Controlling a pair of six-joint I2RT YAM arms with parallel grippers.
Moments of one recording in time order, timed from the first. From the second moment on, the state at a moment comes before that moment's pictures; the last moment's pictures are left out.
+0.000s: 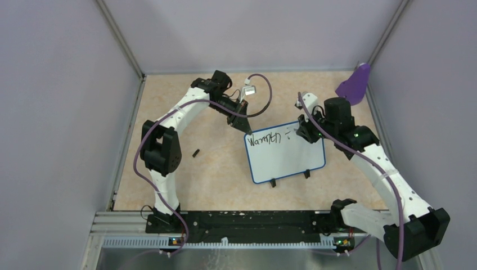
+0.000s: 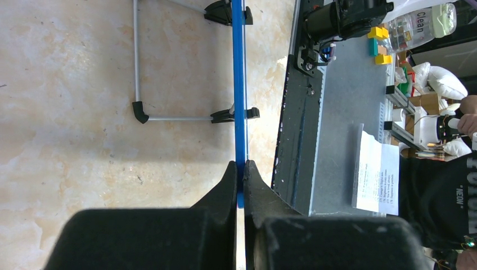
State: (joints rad) left arm -0.43 1.96 1.75 -1.06 1.08 0.39; right arm 0.37 1.04 1.03 -0.64 -0.27 -0.28
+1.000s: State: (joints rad) left arm -0.43 1.96 1.75 -1.06 1.08 0.39; right arm 0.37 1.00 1.02 -0.67 -0.24 -0.28
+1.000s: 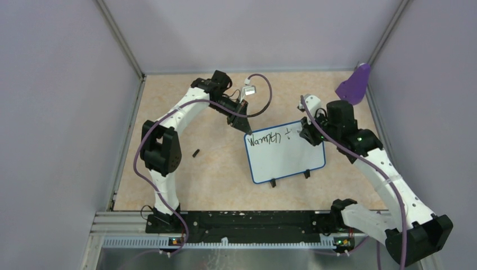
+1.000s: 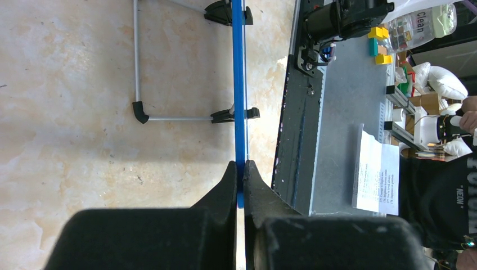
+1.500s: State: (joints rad) left arm -0.43 1.96 1.75 -1.05 1.08 0.39; right arm 0.37 1.02 1.01 -0.67 -0.21 -0.29
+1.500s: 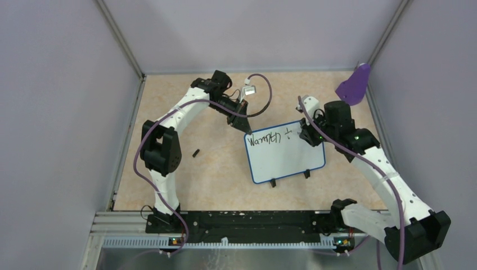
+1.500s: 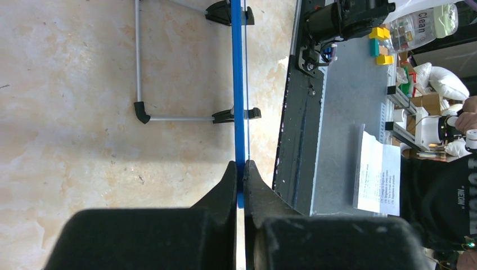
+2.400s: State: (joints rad) left arm -0.43 1.96 1.75 -1.05 1.08 0.39; right arm 0.37 1.02 0.98 -0.68 -0.23 -0.27
